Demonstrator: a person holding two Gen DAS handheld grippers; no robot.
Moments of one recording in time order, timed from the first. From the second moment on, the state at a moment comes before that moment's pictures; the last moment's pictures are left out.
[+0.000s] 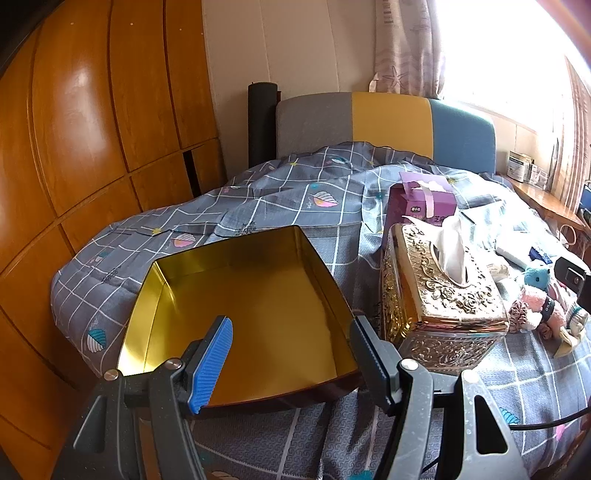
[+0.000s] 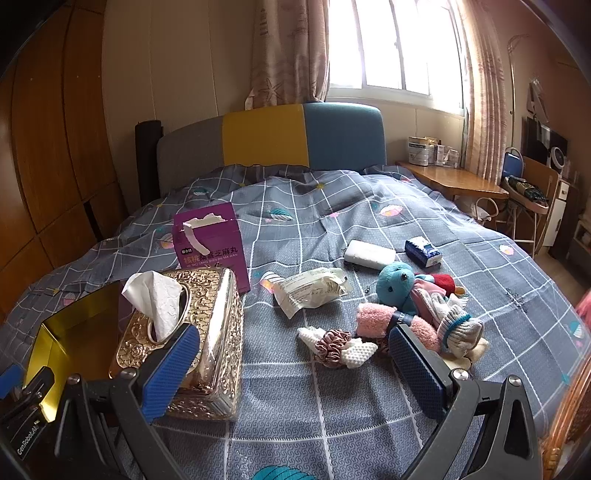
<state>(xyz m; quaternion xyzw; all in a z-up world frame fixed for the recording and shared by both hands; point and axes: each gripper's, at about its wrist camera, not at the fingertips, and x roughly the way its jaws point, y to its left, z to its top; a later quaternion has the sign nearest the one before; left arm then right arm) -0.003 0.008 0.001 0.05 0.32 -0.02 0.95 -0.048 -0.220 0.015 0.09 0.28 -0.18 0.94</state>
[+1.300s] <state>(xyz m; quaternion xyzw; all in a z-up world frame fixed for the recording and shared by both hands) 0.016 -0.206 0.019 0.11 0.37 -0.39 0.84 -0.080 -0.511 -0.028 0.36 0.26 -0.31 0.84</state>
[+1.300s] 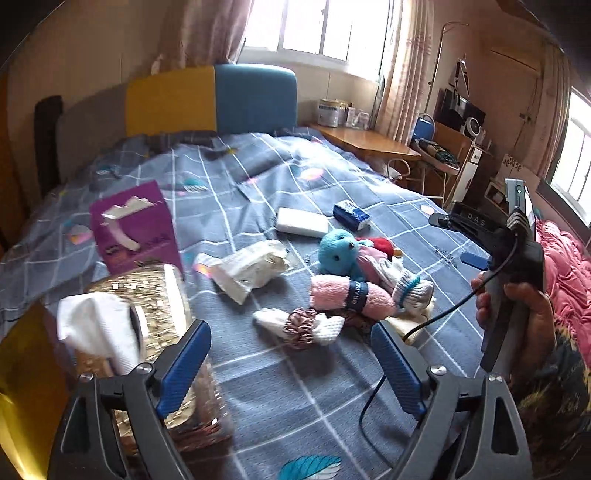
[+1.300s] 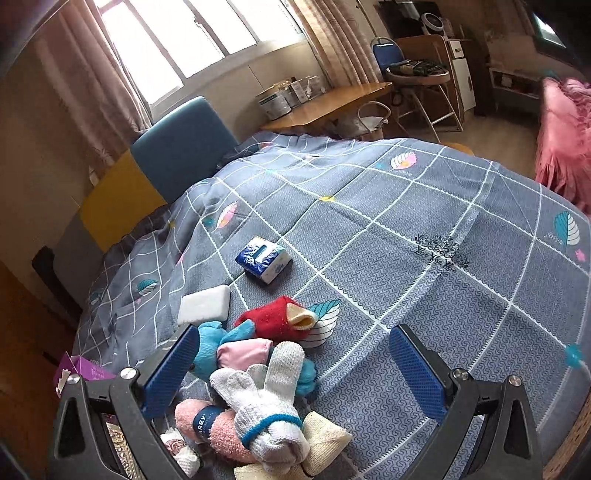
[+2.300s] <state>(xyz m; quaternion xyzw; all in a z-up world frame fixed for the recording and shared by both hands) 0.042 -0.267 -0.075 0.15 0.49 -0.37 0.78 -0.060 -0.494 -0.033 0.35 0.30 -0.24 0.86</state>
